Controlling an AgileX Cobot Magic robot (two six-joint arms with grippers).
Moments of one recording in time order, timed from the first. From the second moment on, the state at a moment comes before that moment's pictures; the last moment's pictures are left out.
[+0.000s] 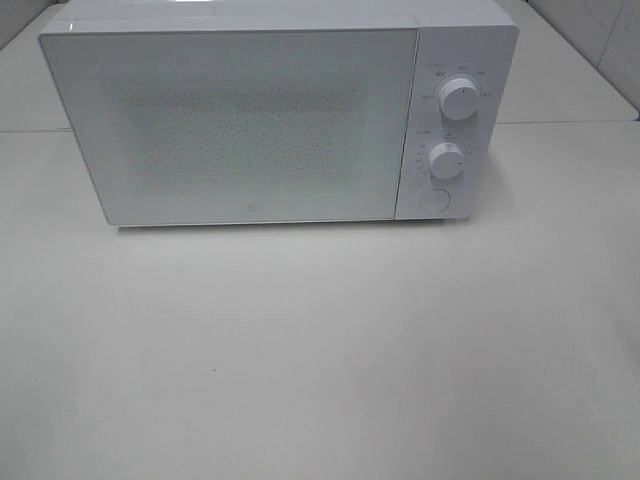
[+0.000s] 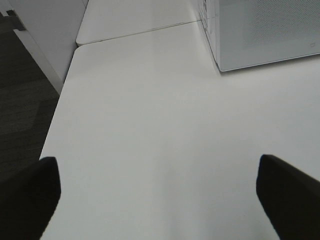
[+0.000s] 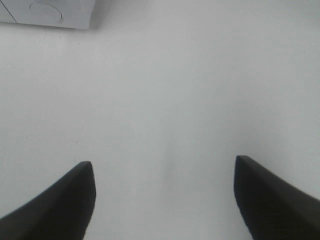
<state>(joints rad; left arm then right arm) -0.03 0.00 -0.50 0.06 1.04 0.16 0.05 1.00 -0.67 -0.18 0.62 0.10</state>
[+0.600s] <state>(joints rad) -0.03 0.00 -0.50 0.06 1.04 0.16 0.05 0.15 -0.51 0.00 0.93 0.00</state>
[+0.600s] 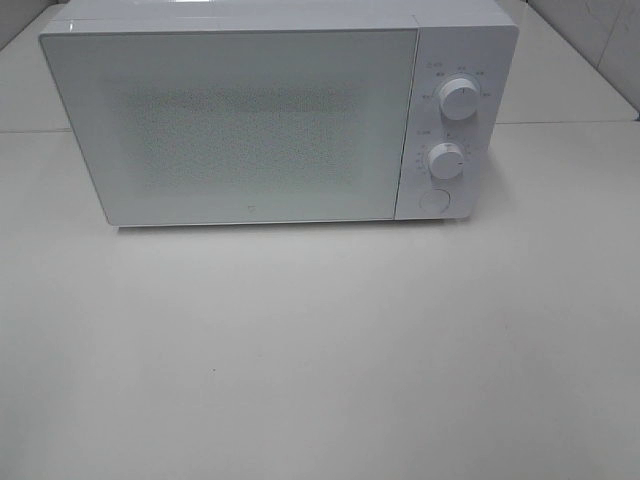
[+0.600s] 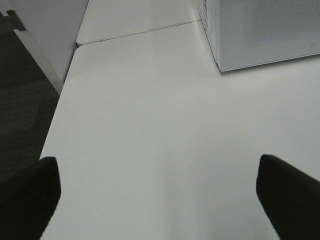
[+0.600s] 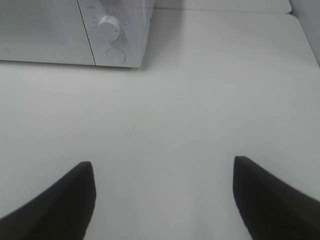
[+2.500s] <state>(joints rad) -0.03 0.00 -0.50 0.06 1.04 0.16 0.07 0.25 -0.37 -0.13 0.23 -0.03</state>
